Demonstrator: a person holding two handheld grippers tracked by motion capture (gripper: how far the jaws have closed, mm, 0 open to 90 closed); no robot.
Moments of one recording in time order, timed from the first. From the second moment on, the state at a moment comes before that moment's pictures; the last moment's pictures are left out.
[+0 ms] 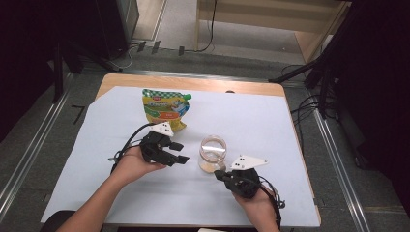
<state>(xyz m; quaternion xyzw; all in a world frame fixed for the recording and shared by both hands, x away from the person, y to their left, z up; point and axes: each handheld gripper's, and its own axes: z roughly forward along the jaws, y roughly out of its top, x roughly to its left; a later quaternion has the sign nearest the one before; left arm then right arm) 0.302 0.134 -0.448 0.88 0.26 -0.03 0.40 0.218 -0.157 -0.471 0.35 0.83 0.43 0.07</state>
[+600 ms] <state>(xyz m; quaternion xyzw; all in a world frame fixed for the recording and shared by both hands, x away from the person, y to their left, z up) 0.300 0.132 -0.447 0.88 0.25 -0.02 0.40 0.229 -0.187 -0.470 0.38 0.82 0.42 0.07</state>
